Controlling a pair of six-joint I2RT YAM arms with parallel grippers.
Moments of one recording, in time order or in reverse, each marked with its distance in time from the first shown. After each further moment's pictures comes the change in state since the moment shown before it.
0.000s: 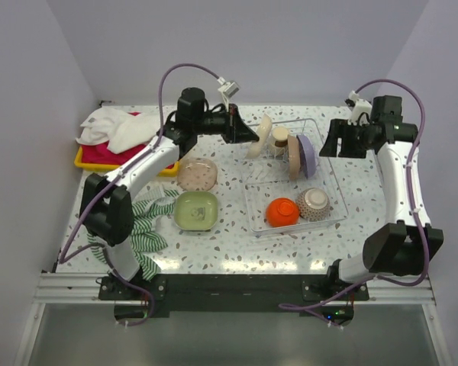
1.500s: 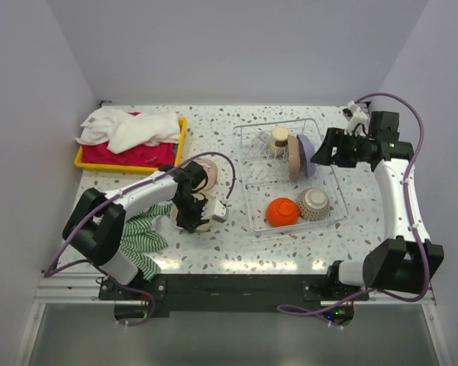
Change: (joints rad) left arm -0.099 -0.177 -0.550 -0.953 -0.444 1.438; right arm 0.000 -0.126 -0.209 0.154 -0.146 0.076
